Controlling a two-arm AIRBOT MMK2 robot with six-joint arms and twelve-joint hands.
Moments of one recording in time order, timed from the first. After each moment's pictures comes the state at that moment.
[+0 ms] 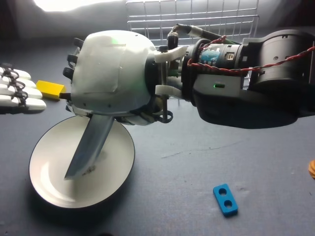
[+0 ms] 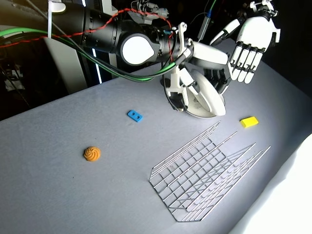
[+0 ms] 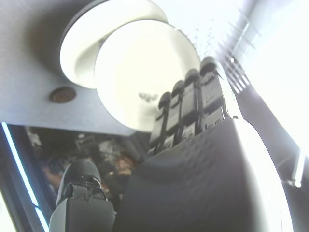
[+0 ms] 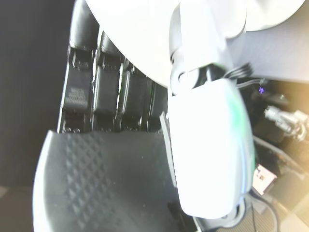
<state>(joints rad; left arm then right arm) 0.86 -0.64 1.36 1.20 -1.00 -0.08 -0.33 -1.41 1.05 -0.22 0.14 -1.33</state>
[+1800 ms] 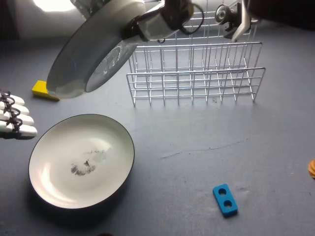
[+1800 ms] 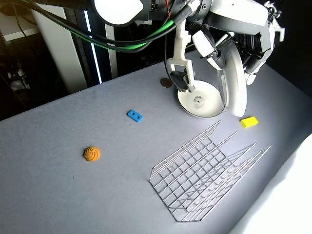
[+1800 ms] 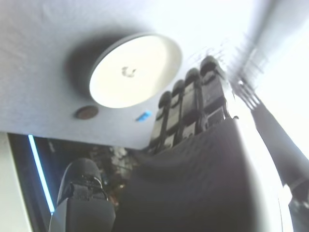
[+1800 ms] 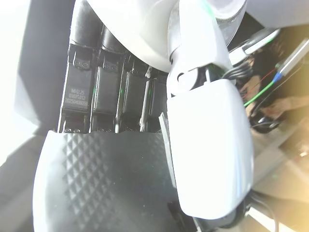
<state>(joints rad) 0.92 -0.68 1.40 1.28 -0.99 -0.08 -0.08 -1.24 0.98 0.13 0.09 -1.33</state>
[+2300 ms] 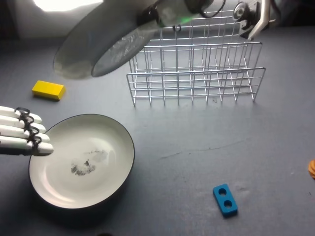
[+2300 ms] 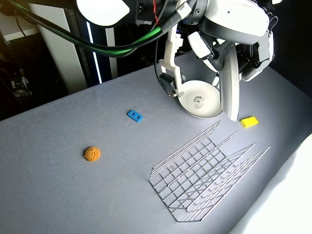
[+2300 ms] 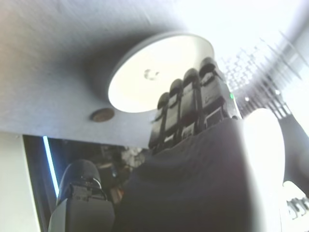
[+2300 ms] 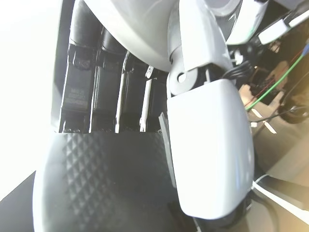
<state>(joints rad) 0.97 -0.73 1.38 1.27 -0.94 -0.07 -0.06 -1.18 0.98 0.30 0.09 -1.33</state>
